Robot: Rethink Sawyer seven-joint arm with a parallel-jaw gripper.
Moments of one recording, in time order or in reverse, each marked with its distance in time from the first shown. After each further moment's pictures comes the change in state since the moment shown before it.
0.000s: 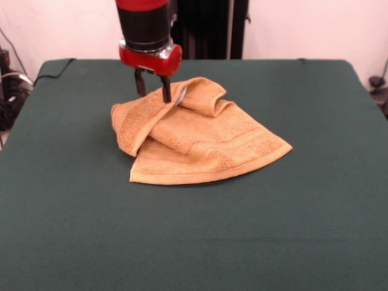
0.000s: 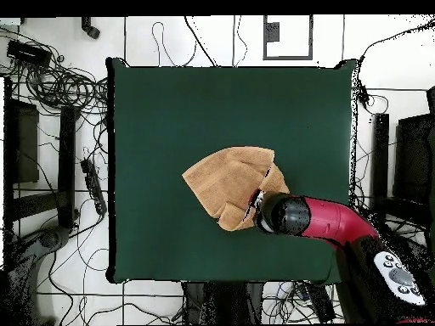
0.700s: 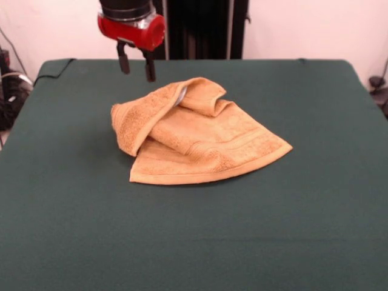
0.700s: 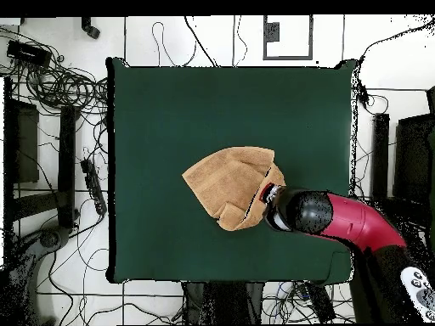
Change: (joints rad) arm -0.030 -0.119 0.018 0.001 0.069 0.115 0.000
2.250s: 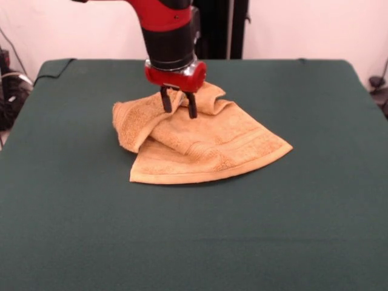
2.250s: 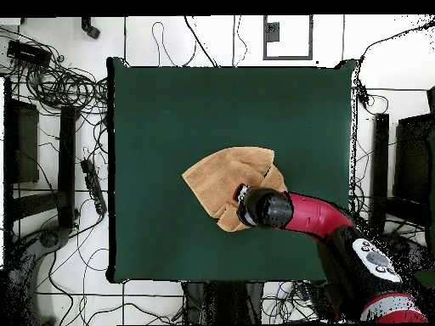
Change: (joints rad) arm 0.068 0.212 0.001 -0.009 0.000 -0.194 0.000
